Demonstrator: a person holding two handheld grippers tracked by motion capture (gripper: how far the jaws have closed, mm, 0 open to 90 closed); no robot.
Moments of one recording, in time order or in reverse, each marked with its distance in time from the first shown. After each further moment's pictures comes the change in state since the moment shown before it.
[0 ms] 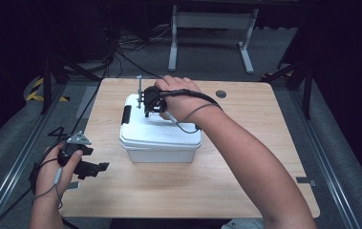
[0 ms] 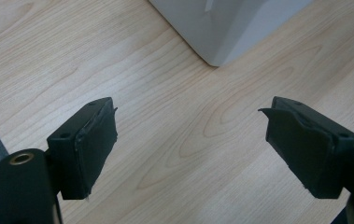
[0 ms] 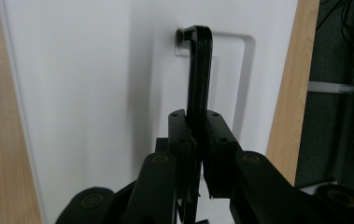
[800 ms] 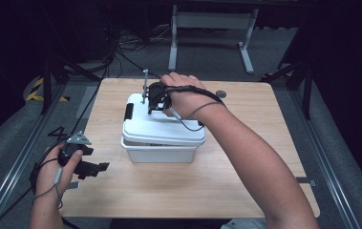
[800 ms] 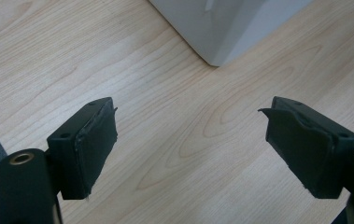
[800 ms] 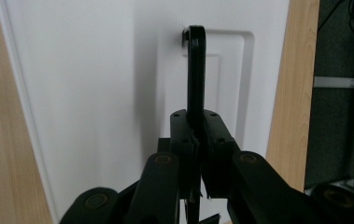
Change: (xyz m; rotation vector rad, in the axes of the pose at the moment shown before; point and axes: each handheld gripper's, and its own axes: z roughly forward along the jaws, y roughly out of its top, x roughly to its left) left arm 0.000 0.000 0.002 0.001 -0.001 -0.004; right arm -0.006 -0.010 -0.007 -0.017 0.025 0.046
